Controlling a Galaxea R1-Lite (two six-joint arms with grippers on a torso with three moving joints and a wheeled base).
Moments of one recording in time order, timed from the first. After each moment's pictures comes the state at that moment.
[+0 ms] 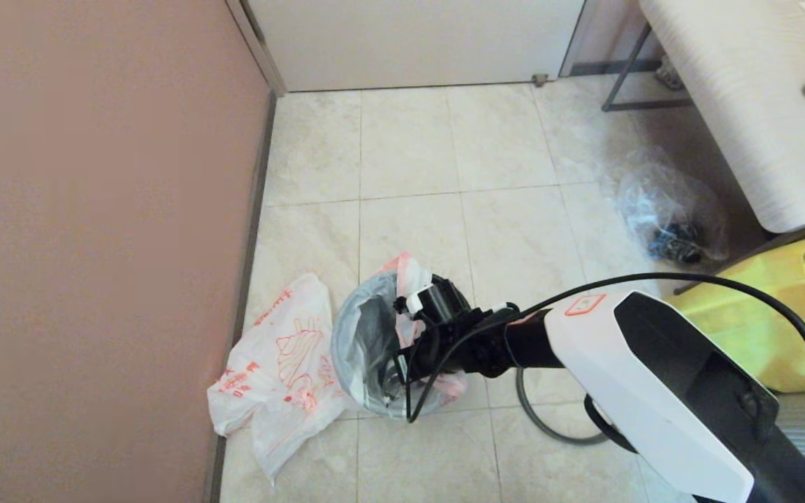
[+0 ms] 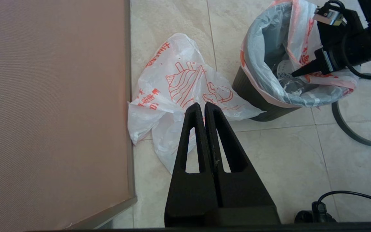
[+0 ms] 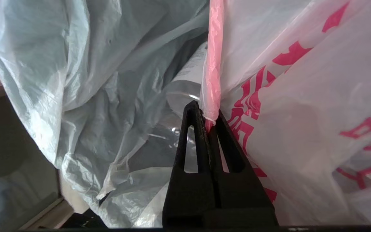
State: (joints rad) left arm 0.00 0.00 0.00 0.00 0.00 0.00; right arm 0.71 2.59 -1.97 0.10 0.05 0.19
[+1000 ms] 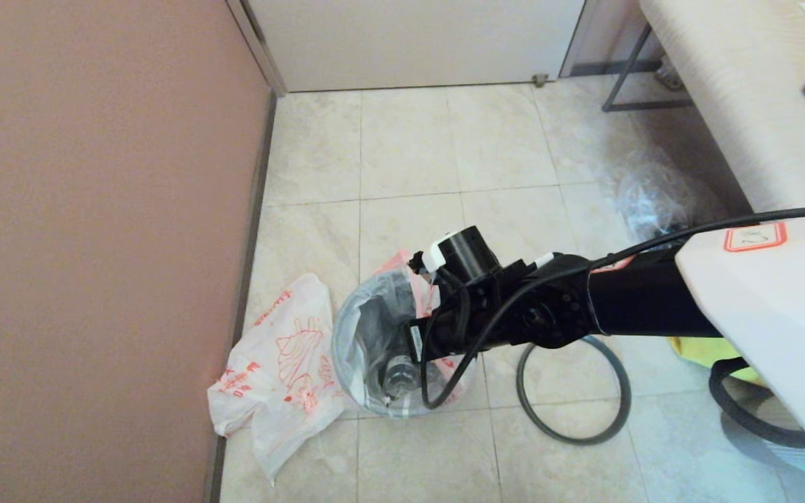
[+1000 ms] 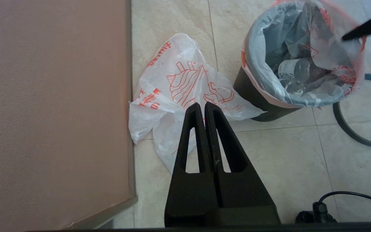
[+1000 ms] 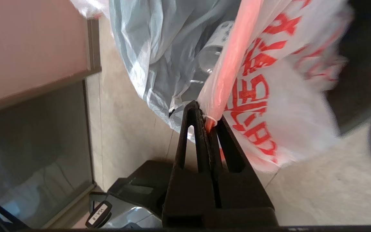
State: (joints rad) left arm 0.00 0.00 0.00 0.00 0.00 0.00; right arm 0.75 2.22 -1.73 0.22 0.01 0.31
